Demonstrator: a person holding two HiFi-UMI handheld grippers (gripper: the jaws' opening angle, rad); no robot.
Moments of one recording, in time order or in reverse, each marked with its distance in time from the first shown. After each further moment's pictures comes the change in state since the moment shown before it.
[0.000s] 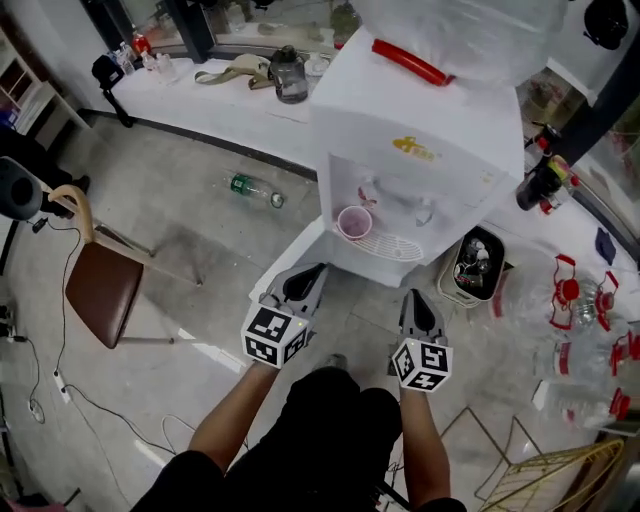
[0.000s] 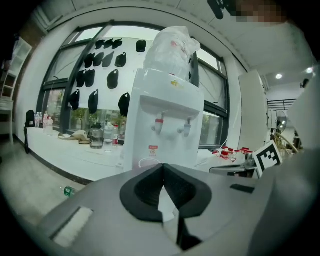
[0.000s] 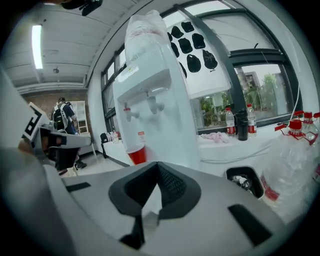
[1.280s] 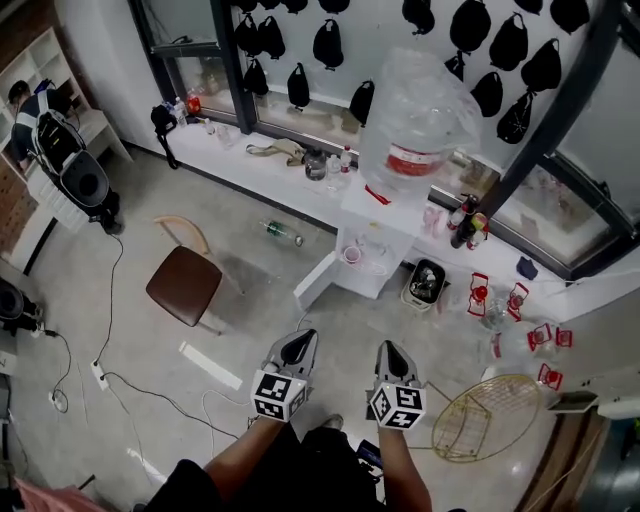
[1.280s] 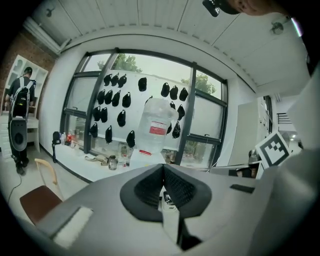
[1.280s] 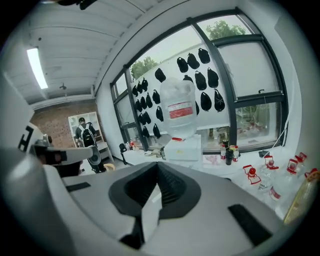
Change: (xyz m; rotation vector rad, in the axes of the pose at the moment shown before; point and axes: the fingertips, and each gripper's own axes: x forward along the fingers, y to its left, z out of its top) left arm -0.433 -0.213 0.370 -0.095 -0.032 0.121; right arm -0.425 0.241 0.377 0.039 0.090 0.044
